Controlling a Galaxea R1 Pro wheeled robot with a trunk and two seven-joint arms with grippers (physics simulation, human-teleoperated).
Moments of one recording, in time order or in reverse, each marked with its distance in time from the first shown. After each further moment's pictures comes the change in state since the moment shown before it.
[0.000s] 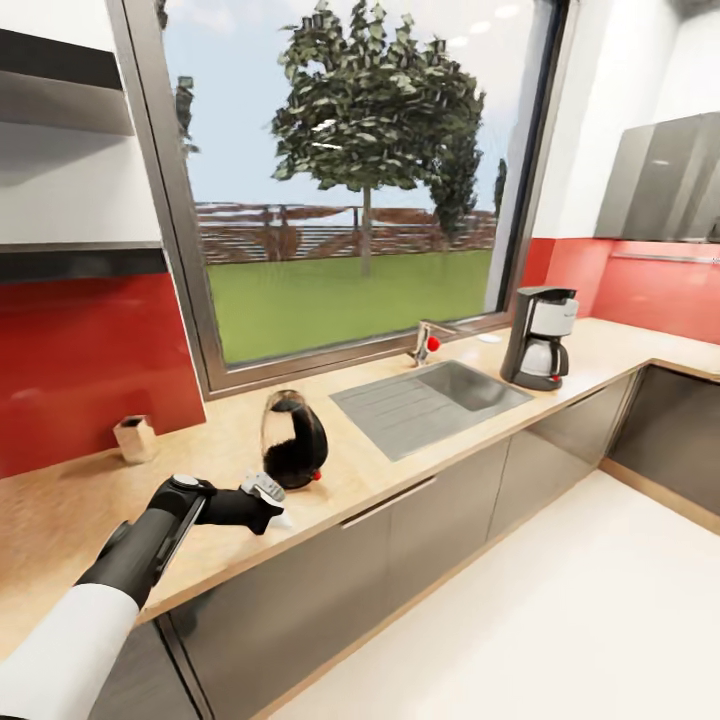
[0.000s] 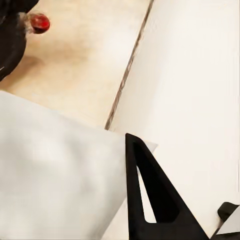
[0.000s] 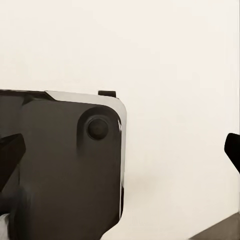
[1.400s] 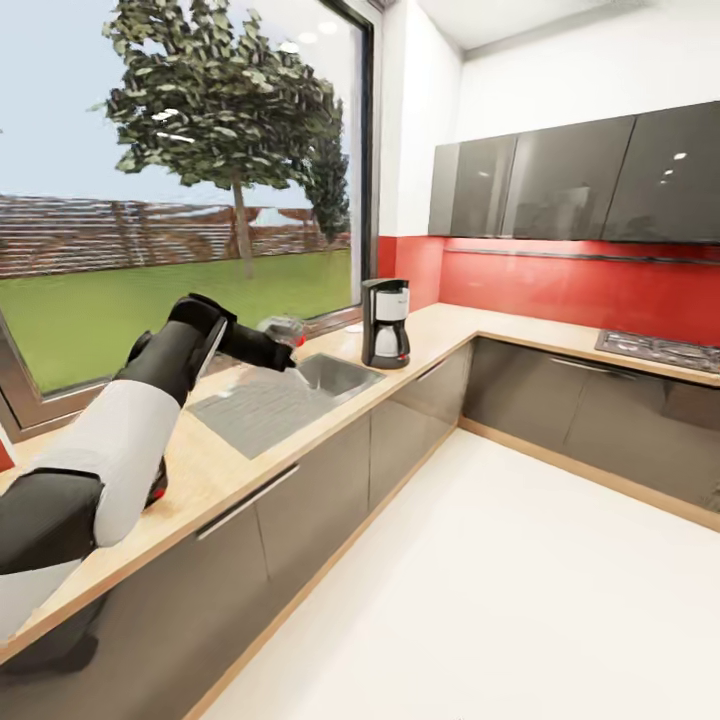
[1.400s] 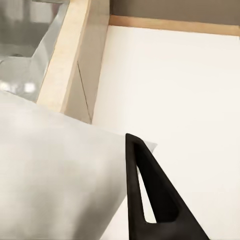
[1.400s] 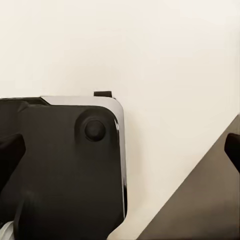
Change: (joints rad) left arm -0.673 -0.120 -0.006 0.253 -0.108 0.359 0.006; right arm 0.000 0.000 -0.080 0.000 0.000 0.000 0.001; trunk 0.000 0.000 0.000
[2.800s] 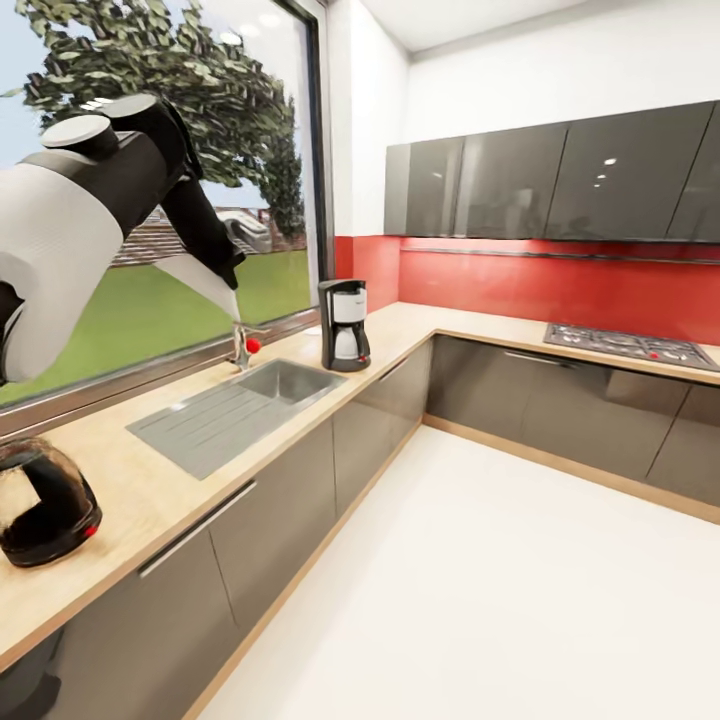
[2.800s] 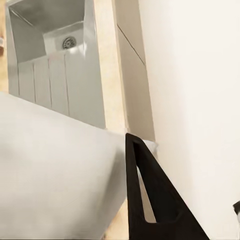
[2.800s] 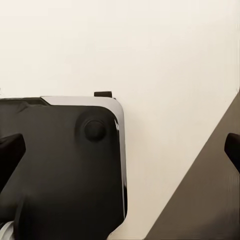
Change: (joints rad) left arm -0.606 0.003 -0.410 0.382 -0.586 -0.018 -0.660; right arm 0.000 0.000 0.000 0.000 0.001 -0.001 0.000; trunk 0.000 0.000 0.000
